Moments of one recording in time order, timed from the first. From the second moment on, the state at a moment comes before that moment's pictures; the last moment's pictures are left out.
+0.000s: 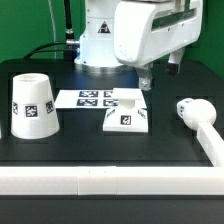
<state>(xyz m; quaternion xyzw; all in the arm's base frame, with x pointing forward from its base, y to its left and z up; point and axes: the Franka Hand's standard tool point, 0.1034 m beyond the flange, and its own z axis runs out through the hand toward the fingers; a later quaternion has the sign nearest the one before) 0.565 0.056 0.116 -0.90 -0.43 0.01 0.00</state>
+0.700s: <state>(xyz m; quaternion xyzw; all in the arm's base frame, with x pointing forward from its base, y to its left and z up) 0.546 0.045 0.112 -0.90 -0.44 0.01 0.00</state>
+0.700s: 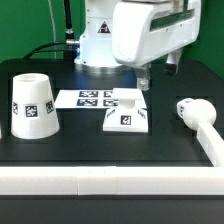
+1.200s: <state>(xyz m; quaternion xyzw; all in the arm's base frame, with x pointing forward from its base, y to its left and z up) 0.488 0.006 0.087 -0.90 -0.43 0.01 0.00</state>
